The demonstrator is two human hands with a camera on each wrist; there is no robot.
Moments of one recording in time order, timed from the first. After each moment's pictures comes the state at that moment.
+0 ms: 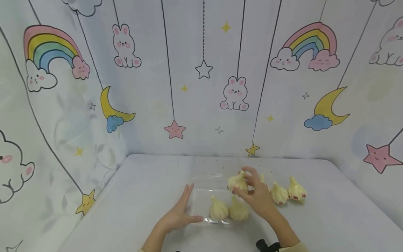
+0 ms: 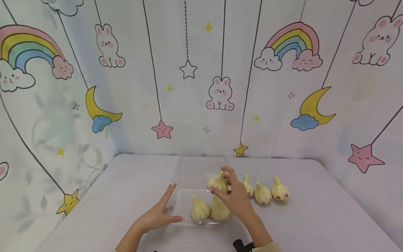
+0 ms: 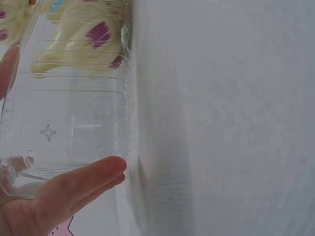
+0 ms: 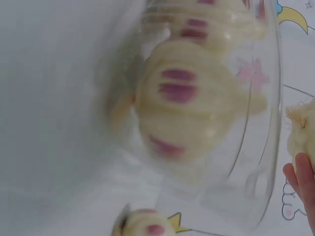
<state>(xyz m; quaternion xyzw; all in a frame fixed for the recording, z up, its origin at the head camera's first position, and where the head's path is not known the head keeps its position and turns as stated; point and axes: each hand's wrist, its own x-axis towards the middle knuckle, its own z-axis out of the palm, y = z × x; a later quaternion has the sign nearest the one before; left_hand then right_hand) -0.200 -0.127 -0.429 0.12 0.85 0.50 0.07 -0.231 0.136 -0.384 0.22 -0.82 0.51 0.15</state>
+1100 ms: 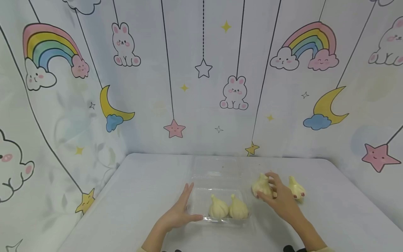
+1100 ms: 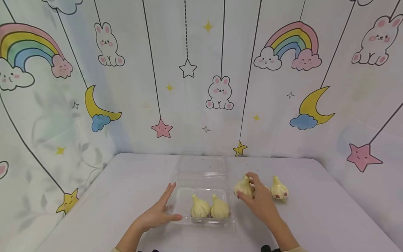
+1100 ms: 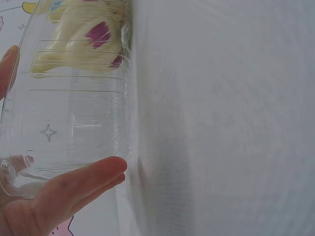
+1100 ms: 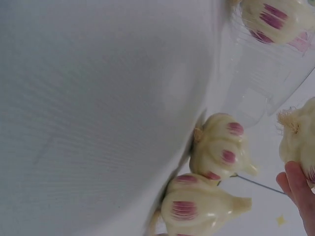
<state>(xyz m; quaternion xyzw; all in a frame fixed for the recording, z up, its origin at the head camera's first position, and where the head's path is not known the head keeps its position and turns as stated) -0.200 -0.128 -0.428 0.14 0.85 0.50 0.07 -0.231 0.205 -0.399 0.16 -0.89 0.38 0.17</state>
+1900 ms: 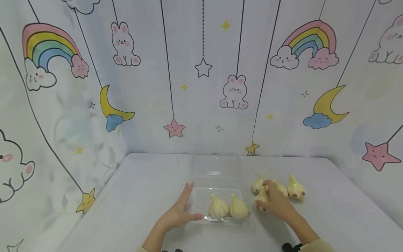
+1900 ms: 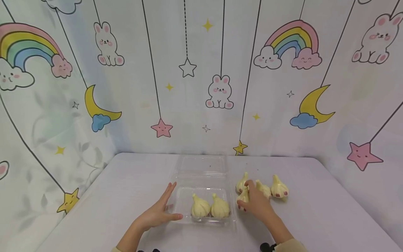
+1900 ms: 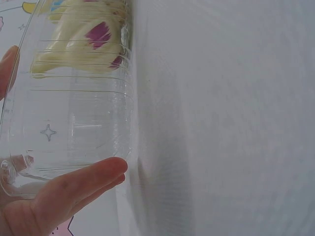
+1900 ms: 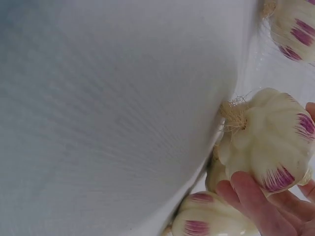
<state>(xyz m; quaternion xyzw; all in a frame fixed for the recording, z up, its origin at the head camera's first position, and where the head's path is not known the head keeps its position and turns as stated) -0.201 -0.128 -0.429 0.14 0.86 0.49 0.07 -0.239 0.204 -0.412 0.12 -0.94 0.31 0.04</state>
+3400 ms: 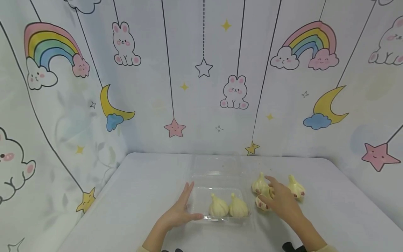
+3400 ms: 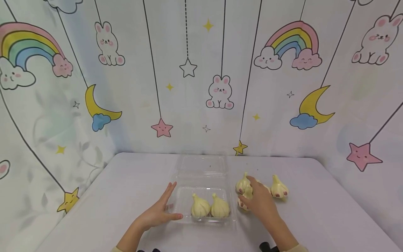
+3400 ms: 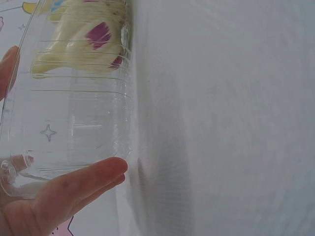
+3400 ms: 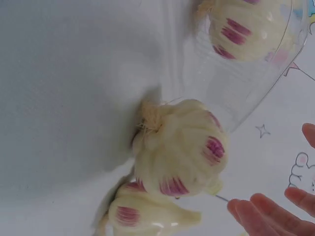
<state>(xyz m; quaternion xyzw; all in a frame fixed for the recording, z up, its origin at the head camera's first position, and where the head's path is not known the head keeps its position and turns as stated) -0.203 -0.129 -0.432 0.14 0.86 0.49 0.06 -0.221 0.199 -0.386 0.10 -0.95 0.27 0.11</state>
